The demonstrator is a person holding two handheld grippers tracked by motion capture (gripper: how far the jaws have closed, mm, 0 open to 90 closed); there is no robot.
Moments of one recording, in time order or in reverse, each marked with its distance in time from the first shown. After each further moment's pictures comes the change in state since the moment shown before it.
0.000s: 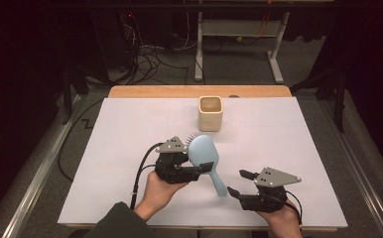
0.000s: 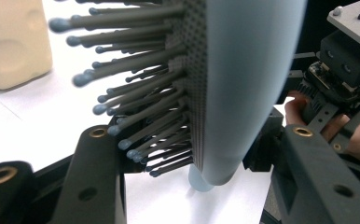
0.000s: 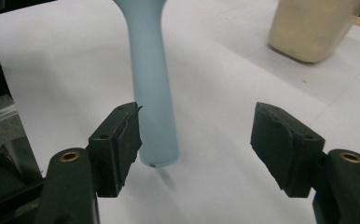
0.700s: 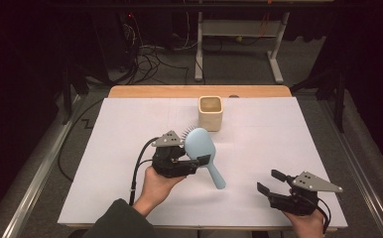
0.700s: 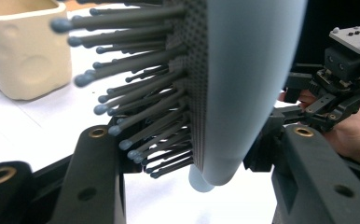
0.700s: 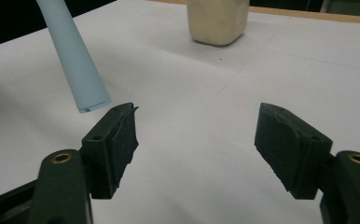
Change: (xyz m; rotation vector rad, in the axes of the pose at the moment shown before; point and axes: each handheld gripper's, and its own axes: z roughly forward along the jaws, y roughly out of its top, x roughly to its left) left arm 0.008 0.009 -0.006 -0.029 0.038 -0.013; right arm -0.042 -0.048 -0.043 -0.112 -0.134 0.185
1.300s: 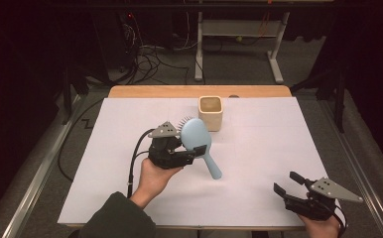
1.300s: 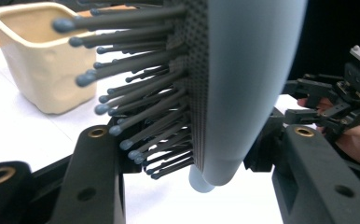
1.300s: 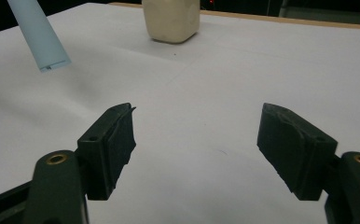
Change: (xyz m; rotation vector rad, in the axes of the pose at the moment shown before) left arm 0.010 0.018 -0.009 -0.024 0.050 0.006; right arm -0.023 -0.020 -0.026 -0.037 -0.117 0.013
